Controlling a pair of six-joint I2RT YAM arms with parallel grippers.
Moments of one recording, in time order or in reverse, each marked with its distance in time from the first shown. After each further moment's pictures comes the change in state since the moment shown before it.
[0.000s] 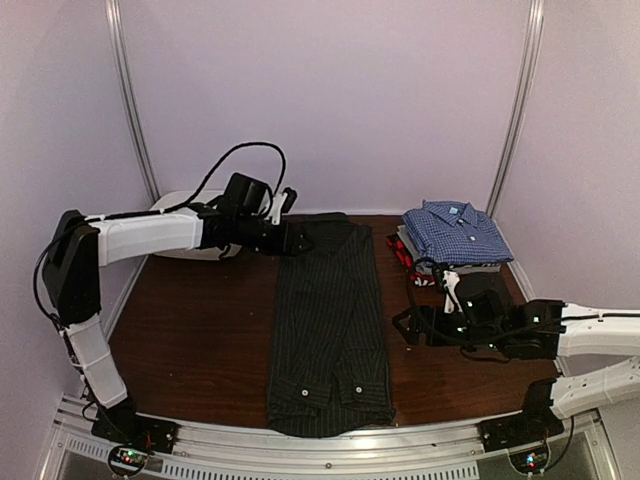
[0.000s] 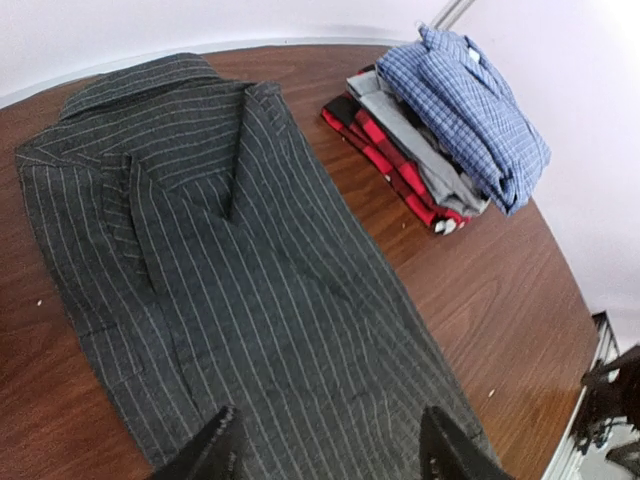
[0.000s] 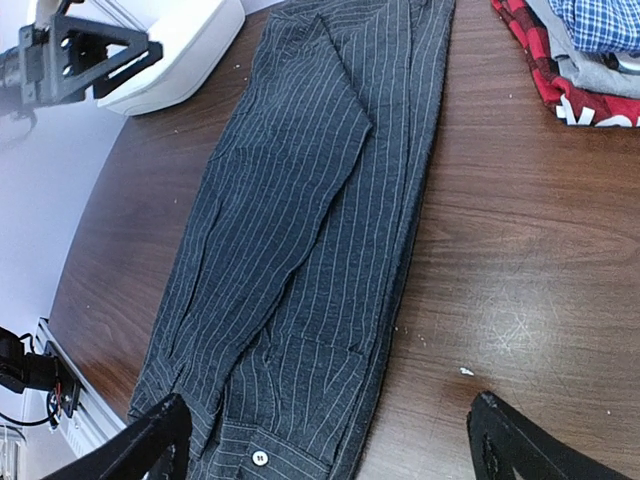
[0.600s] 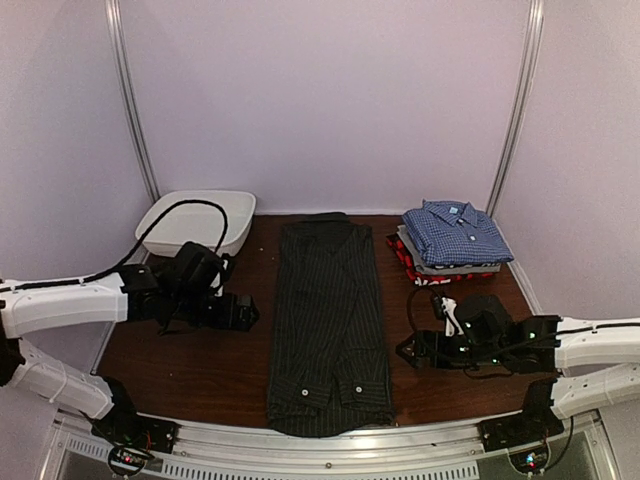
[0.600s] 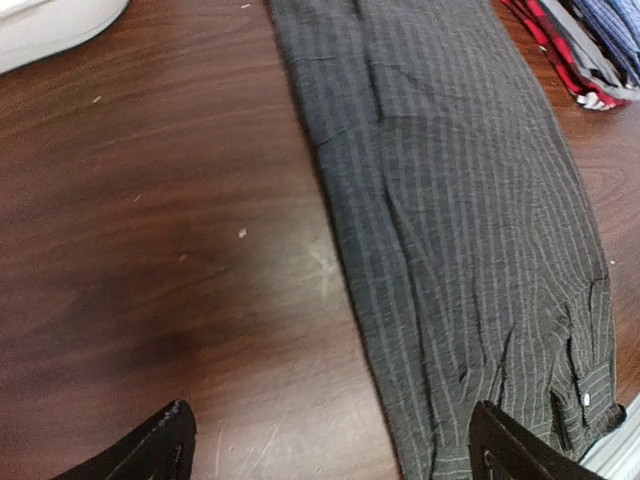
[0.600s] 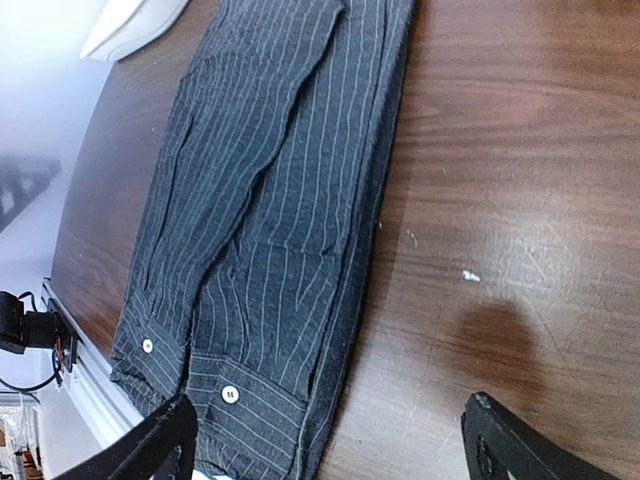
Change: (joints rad) left arm -0.177 -0.606 -0.663 -0.197 -0.411 -0.204; right arm -0.002 -0.035 -0.146 0.020 -0.140 0.090
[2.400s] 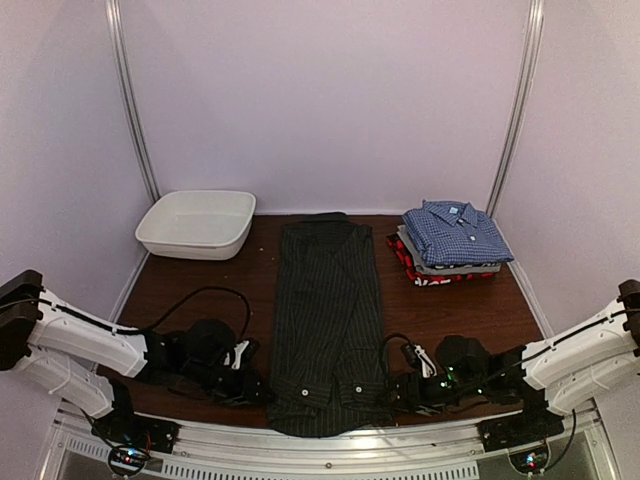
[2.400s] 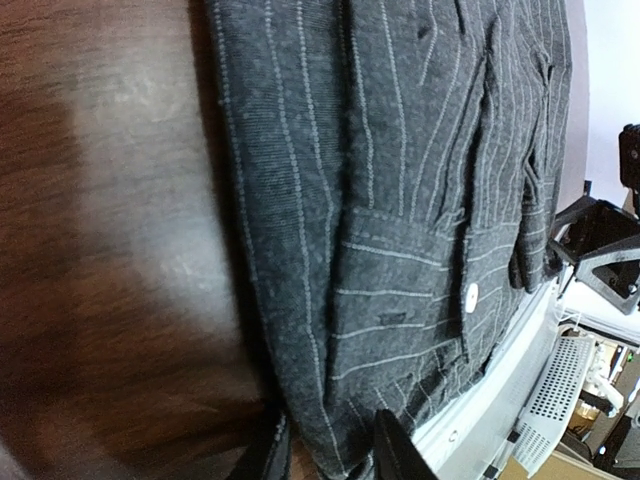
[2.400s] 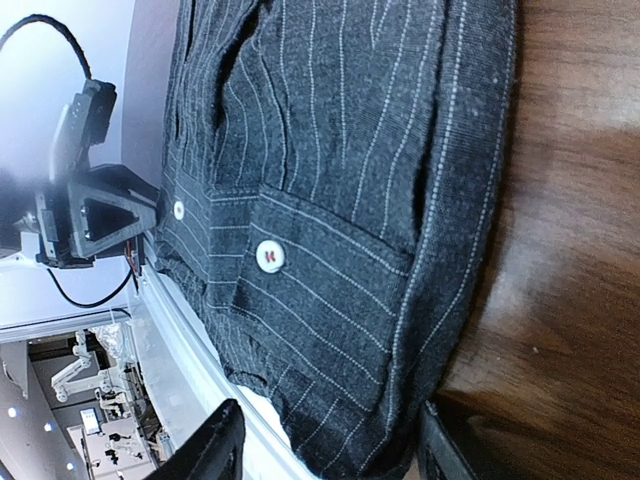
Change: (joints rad) left arm -0.248 0.055 -0.436 0.526 0.431 -0.533; right arm 0.184 0.280 -0.210 0.542 -0.297 0.349
